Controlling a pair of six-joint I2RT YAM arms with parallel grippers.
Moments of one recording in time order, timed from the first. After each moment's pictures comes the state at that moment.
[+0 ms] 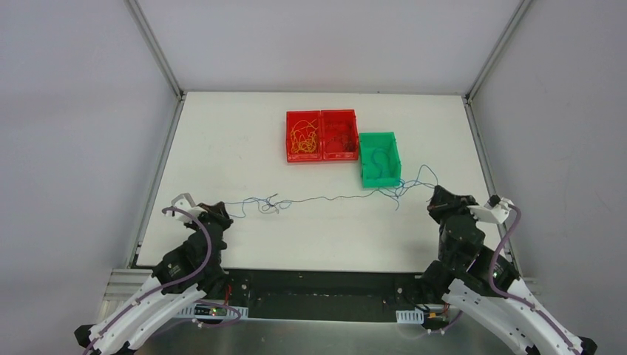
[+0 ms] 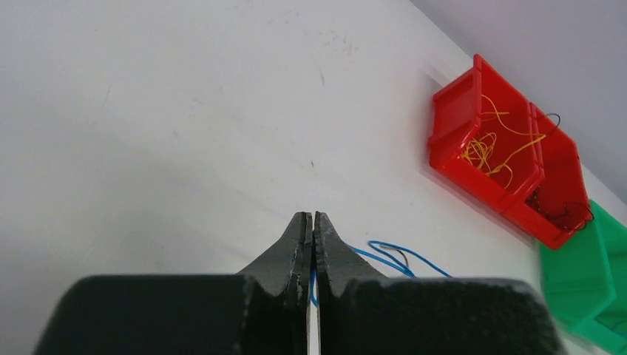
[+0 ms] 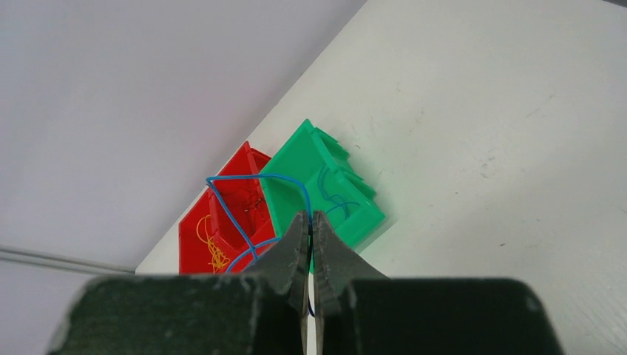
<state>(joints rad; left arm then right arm) -0.82 0.04 0.26 -0.55 -1.04 -0.80 0.85 0.22 0.55 -0.54 1.08 0.94</state>
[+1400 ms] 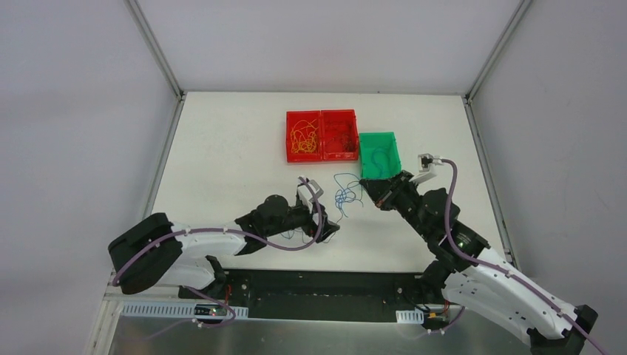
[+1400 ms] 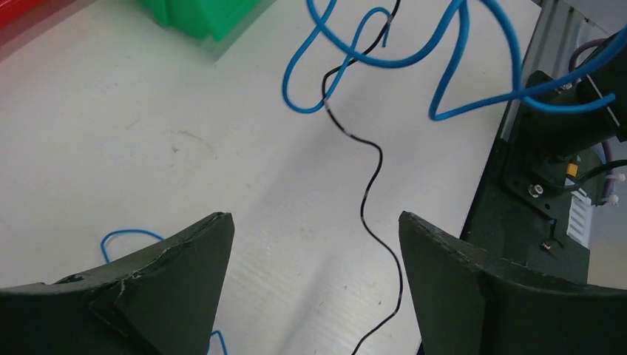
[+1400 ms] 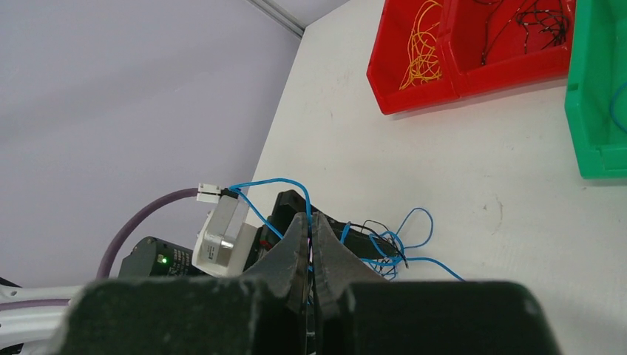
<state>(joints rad) -0.96 1.24 0.37 0.63 0.11 -0.27 0.85 0.59 0.59 -0.11 0.24 0.87</state>
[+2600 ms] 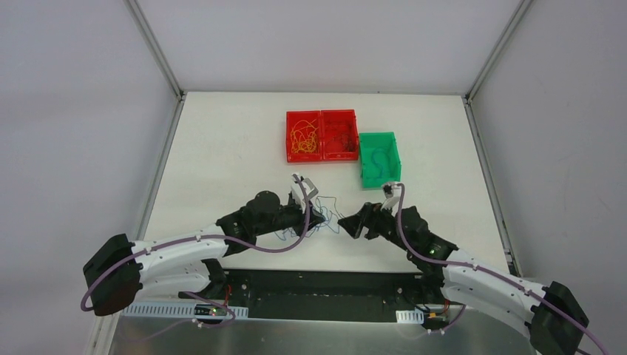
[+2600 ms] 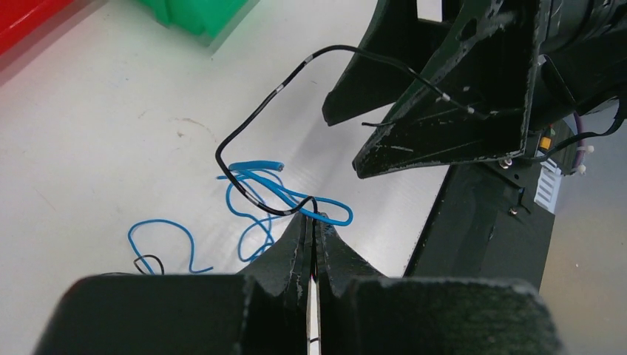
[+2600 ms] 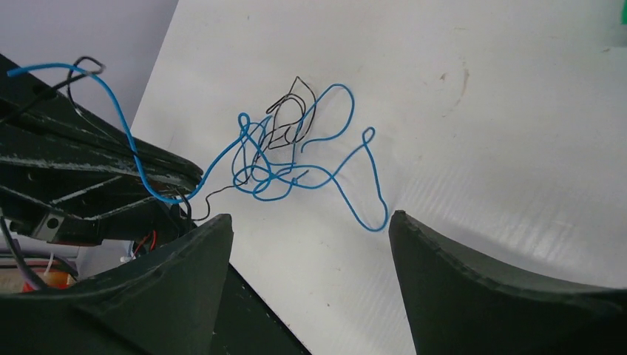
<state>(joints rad) -0.98 1.04 0.46 0.29 0.12 -0.23 0.87 0.69 0.22 0.14 0.03 0.75</state>
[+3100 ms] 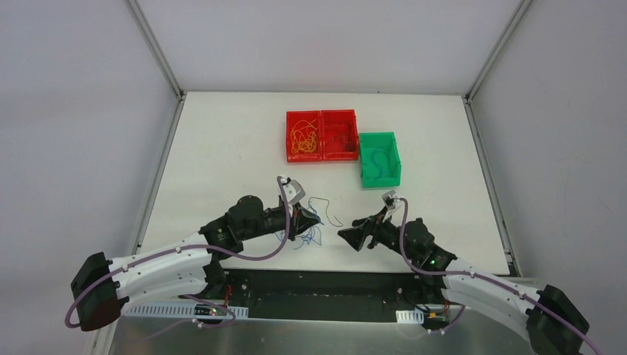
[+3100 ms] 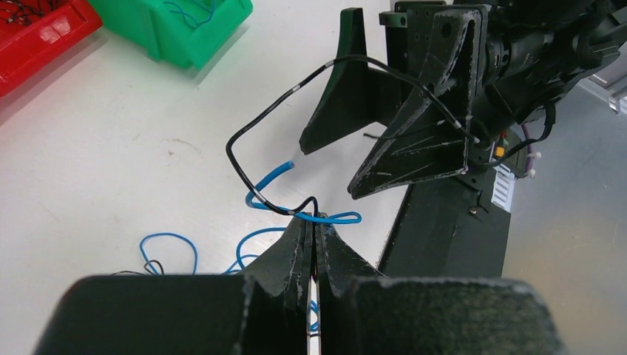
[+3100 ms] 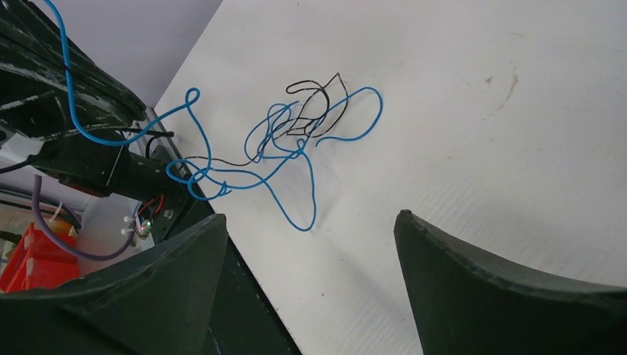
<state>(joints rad) -0.98 0.84 0.43 0.23 0.16 -0.24 0.88 0.63 0.02 0.44 -0.08 0.66</state>
